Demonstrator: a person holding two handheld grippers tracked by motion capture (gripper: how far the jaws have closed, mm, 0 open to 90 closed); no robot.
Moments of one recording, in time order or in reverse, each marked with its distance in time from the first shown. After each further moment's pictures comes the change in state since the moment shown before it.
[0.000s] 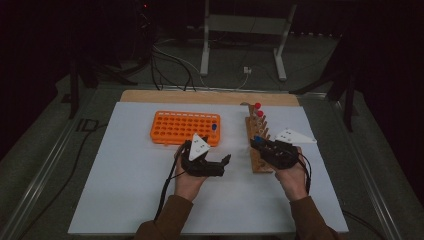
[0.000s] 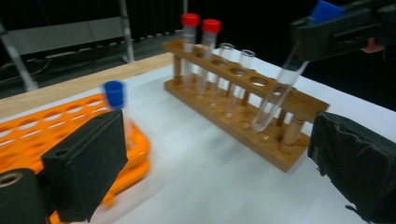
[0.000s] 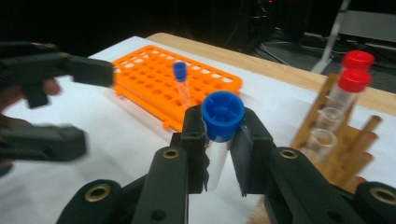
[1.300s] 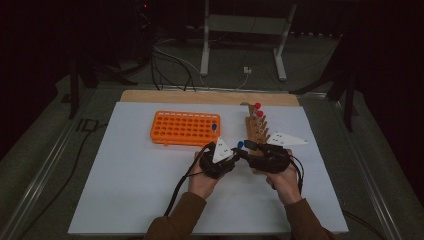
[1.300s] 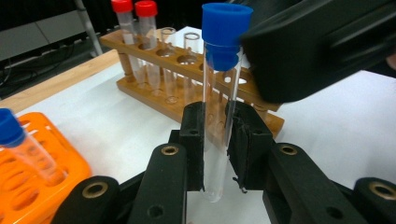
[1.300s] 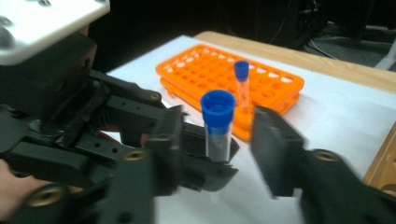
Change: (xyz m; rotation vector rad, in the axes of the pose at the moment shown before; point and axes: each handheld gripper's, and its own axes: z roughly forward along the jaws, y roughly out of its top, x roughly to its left) left arm -0.029 0.006 0.033 0.080 -0.104 0.141; right arm 0.017 -0.001 0.008 -0.004 0.184 0.030
